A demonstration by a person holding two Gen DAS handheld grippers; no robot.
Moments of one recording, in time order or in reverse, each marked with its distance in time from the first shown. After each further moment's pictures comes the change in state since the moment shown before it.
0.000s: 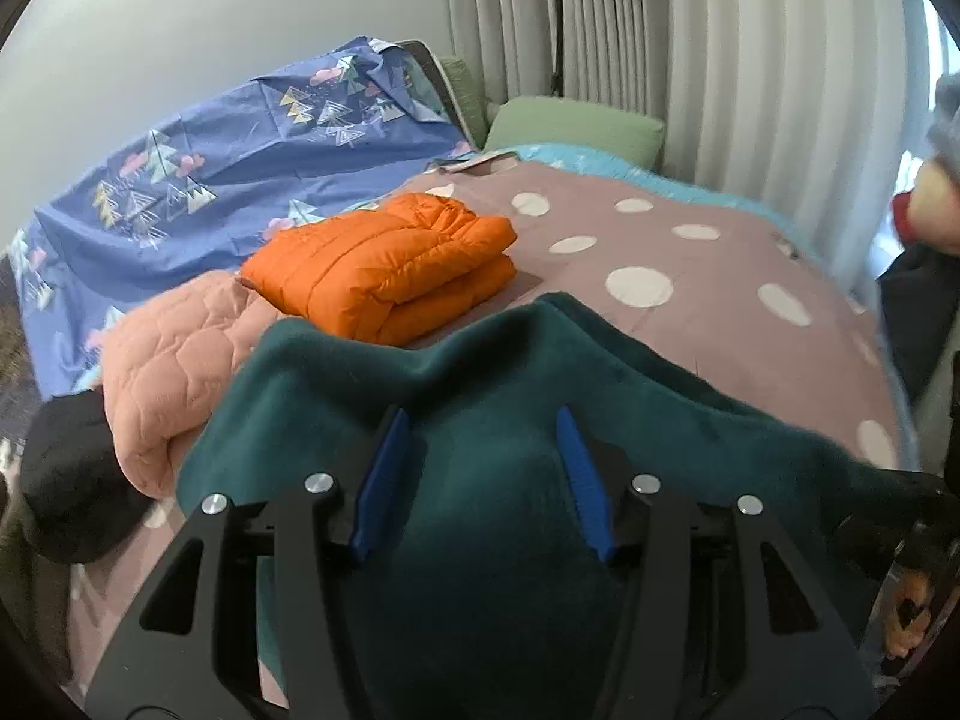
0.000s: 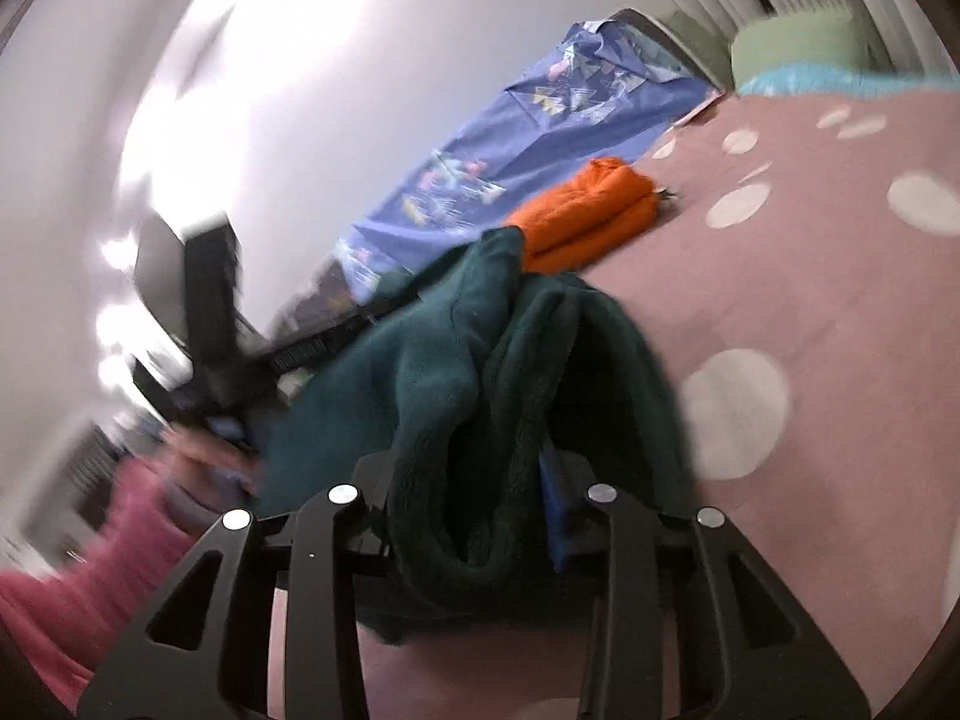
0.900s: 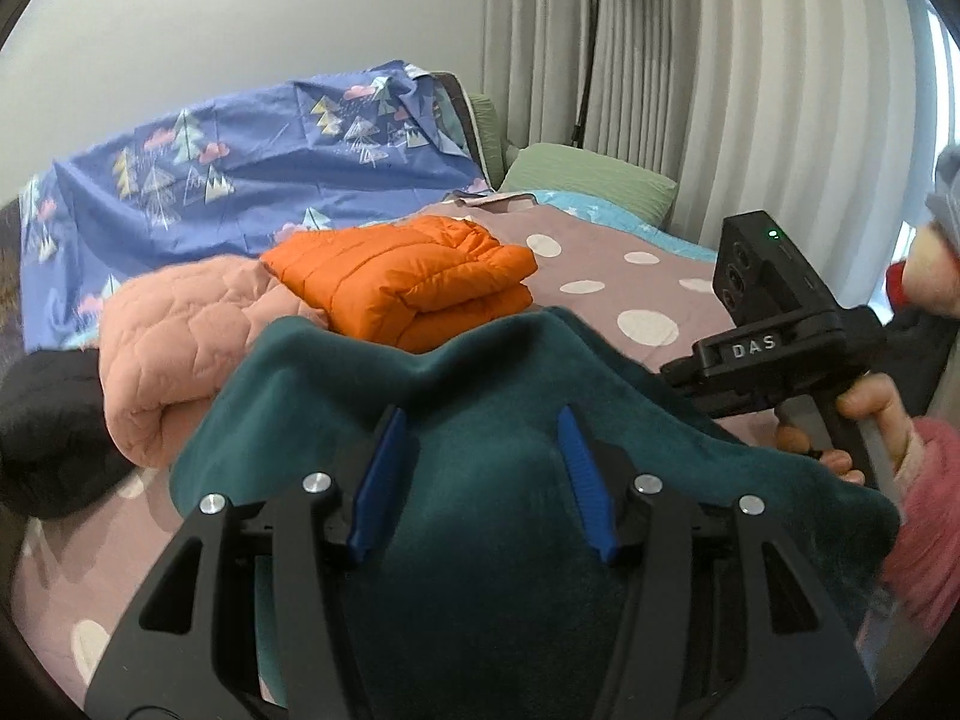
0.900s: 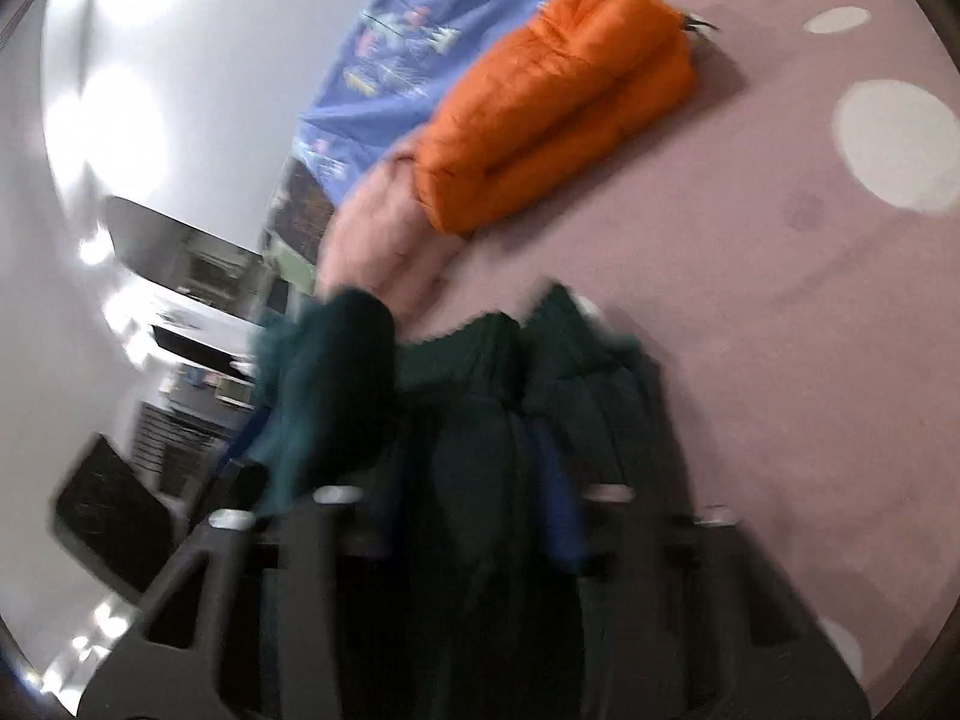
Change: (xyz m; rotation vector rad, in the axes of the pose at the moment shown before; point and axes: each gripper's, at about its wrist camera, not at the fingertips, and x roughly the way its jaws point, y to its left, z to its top) left arm -0.014 0.036 -0.027 -0.173 -0.128 -0.080; right arm 0.155 -0.038 0.125 0.188 0.345 0.190
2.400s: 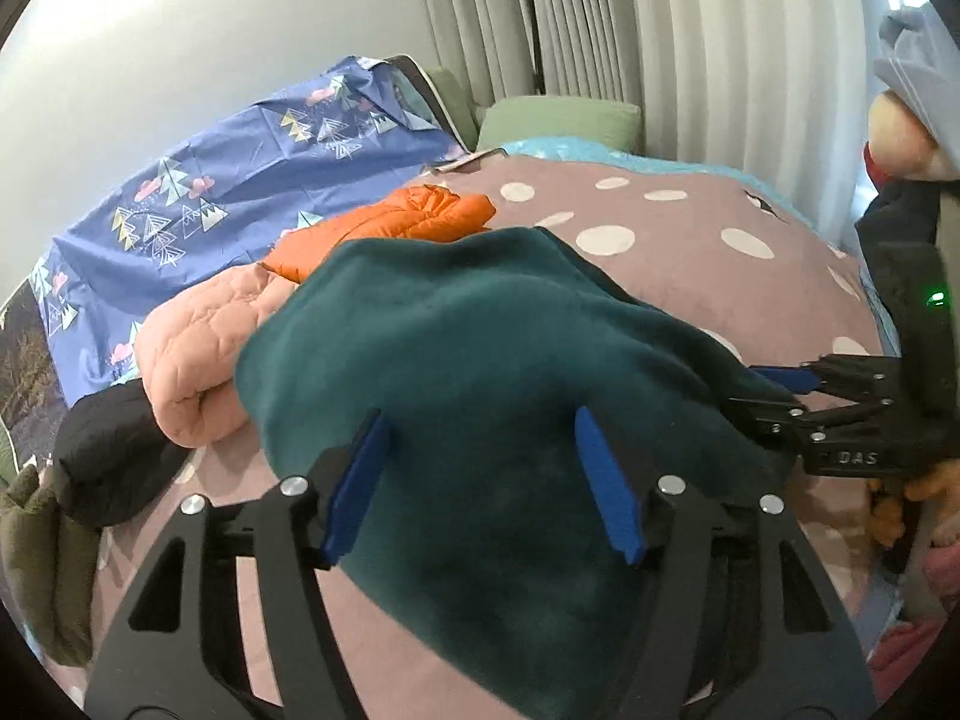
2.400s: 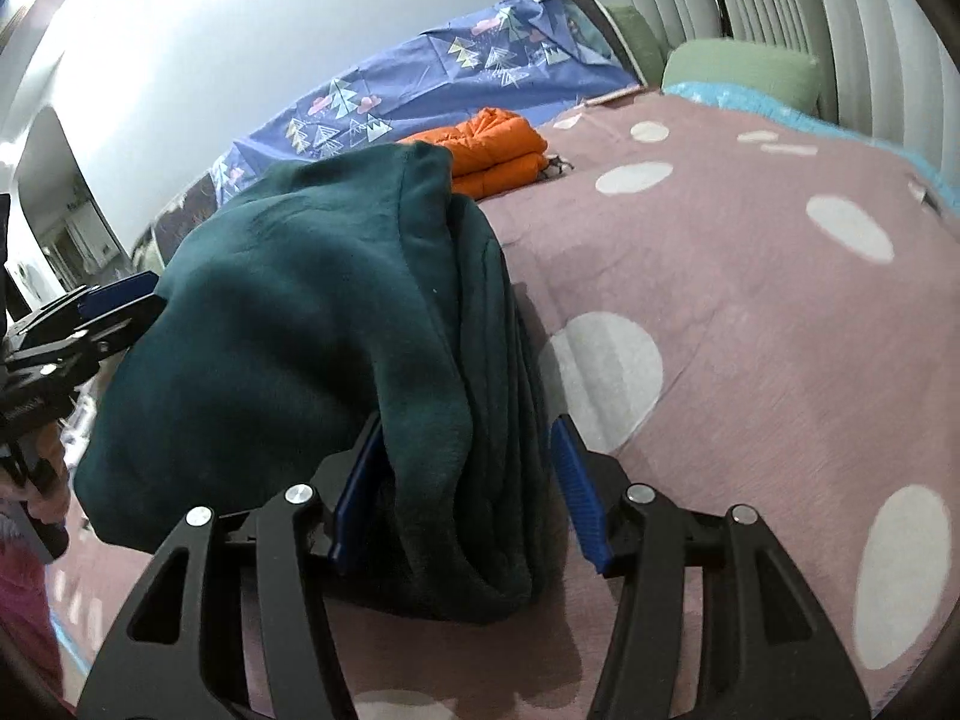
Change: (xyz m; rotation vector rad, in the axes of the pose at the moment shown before) left arm -0.042 -0.059 -0.036 0.233 0.097 0.092; right arm -0.073 0.042 -0.173 -0.269 -0.303 -0.591
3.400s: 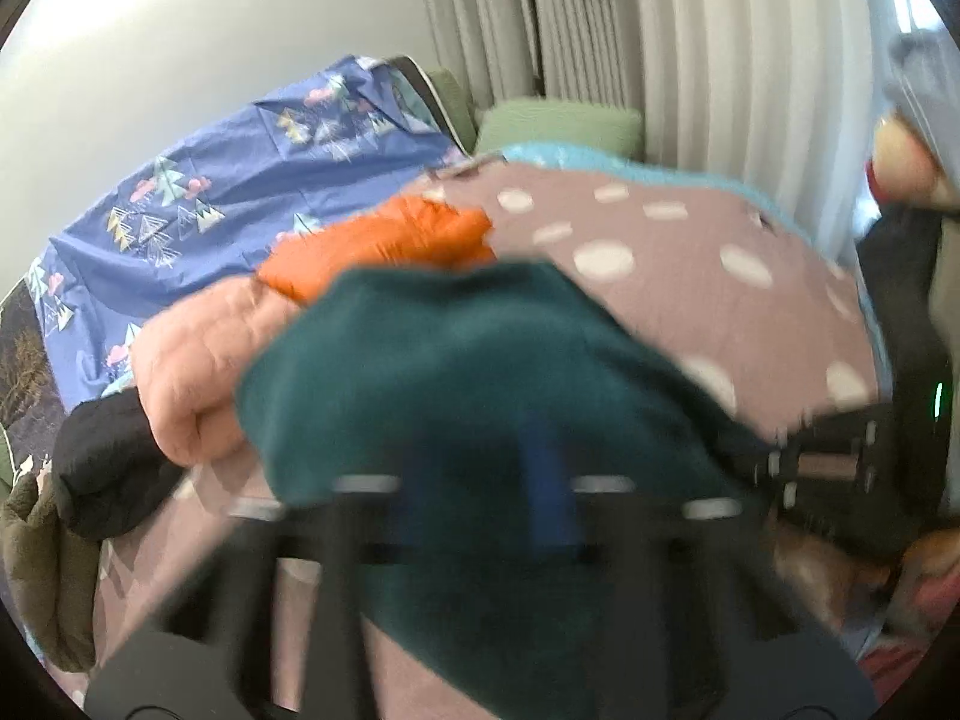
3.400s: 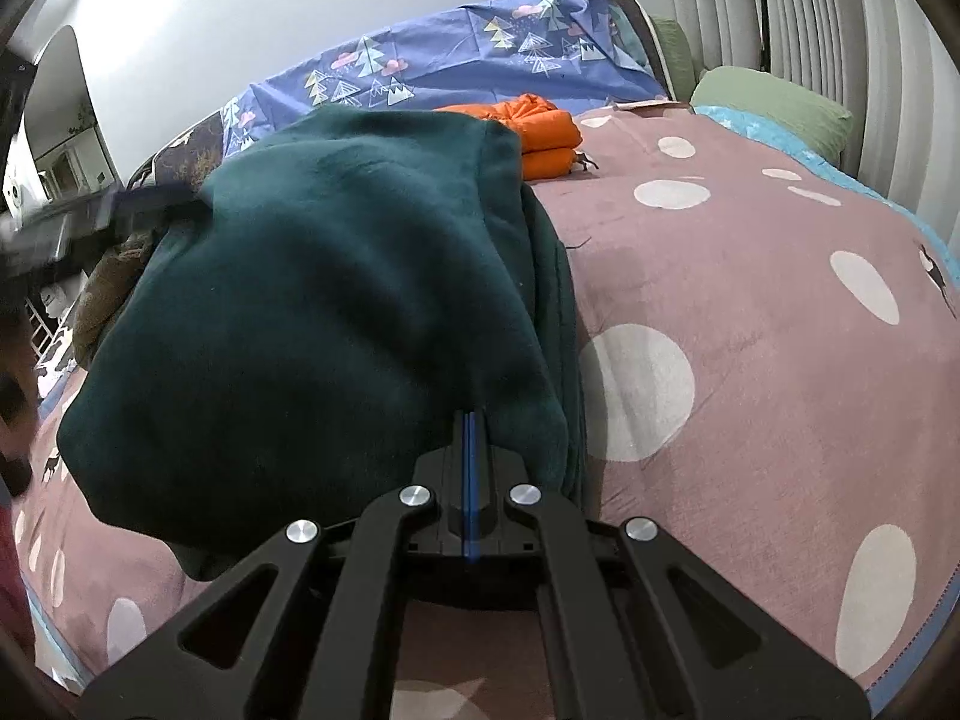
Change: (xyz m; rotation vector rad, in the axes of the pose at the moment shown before) left arm -0.002 0.005 0.029 -0.020 -0.017 -0.001; right arm 0.017 0.020 -0.001 -0.134 0.072 -0.036
